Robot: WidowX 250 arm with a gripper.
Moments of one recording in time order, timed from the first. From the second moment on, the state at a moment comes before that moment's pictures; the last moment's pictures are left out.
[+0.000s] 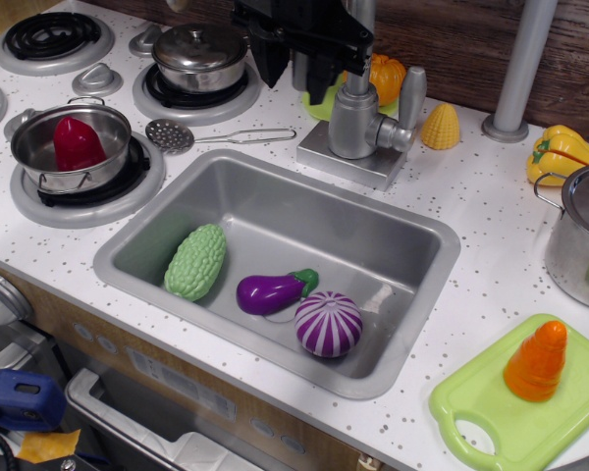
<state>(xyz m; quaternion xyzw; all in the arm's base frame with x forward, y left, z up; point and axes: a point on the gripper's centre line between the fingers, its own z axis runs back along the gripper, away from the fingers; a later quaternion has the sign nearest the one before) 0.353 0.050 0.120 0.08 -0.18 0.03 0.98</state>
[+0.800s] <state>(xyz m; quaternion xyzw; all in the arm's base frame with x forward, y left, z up) 0.370 0.115 0.115 0.12 -0.23 -0.01 0.96</state>
